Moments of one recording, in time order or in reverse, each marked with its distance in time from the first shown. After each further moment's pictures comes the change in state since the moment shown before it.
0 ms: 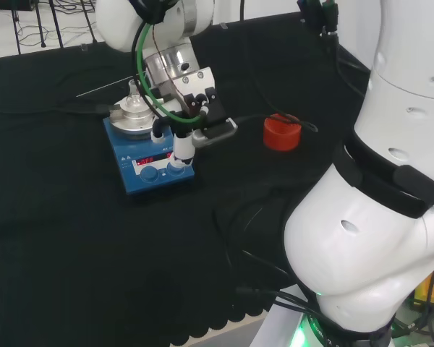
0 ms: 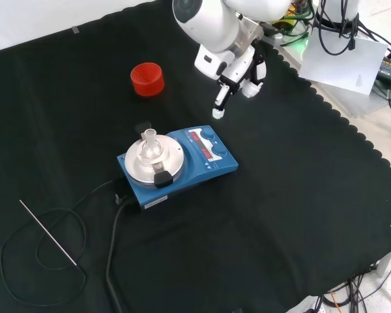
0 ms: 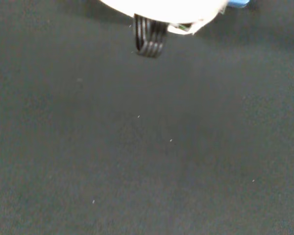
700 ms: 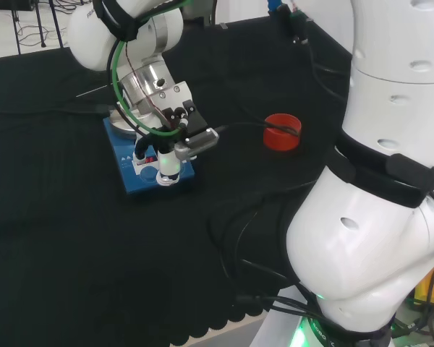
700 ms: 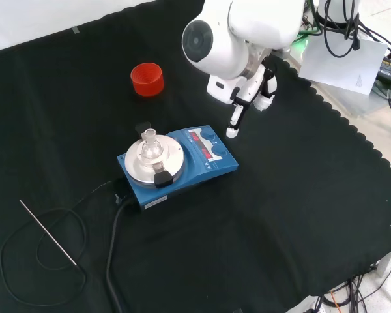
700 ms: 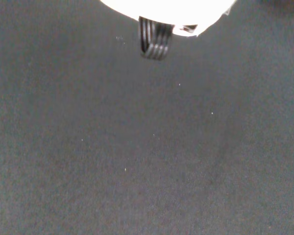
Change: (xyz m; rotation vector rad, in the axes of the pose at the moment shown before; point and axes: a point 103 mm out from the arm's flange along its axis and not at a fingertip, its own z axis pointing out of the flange) arm 0.033 0.015 0.015 0.112 -0.059 -0.064
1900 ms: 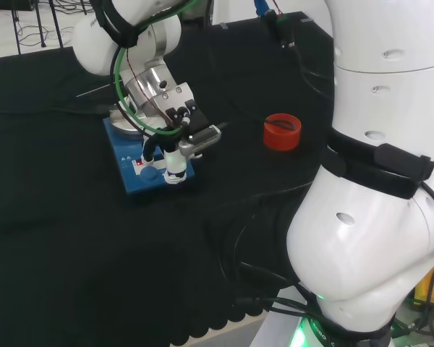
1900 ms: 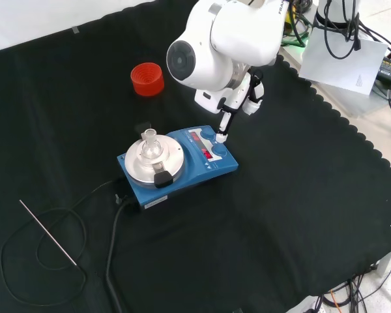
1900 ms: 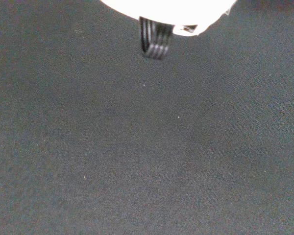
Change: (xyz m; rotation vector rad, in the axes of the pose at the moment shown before) arm -0.023 0.025 0.001 0.057 -0.028 0.016
